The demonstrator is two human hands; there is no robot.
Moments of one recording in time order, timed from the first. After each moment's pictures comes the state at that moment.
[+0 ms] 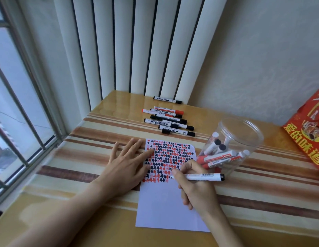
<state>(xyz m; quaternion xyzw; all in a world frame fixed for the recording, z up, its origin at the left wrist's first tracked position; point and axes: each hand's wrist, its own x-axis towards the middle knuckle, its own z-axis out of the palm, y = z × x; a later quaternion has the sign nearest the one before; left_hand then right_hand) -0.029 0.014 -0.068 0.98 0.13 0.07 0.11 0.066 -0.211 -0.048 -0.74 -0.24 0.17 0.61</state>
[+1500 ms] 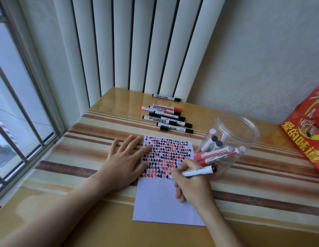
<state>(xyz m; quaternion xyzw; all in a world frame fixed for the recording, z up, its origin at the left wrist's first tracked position) -0.029 0.013 -0.067 0.99 0.12 0.06 0.10 0.072 -0.210 -0.059 -0.77 -0.22 0.16 0.57</state>
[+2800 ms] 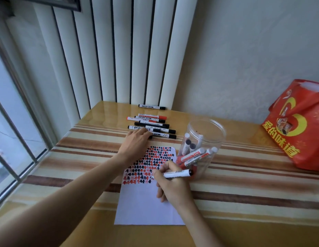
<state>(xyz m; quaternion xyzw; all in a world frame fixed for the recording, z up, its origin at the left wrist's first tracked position) 0.095 0.005 -0.049 0.97 0.09 0.20 0.08 0.073 -0.210 -0.056 -0.74 -0.22 0.19 0.61</state>
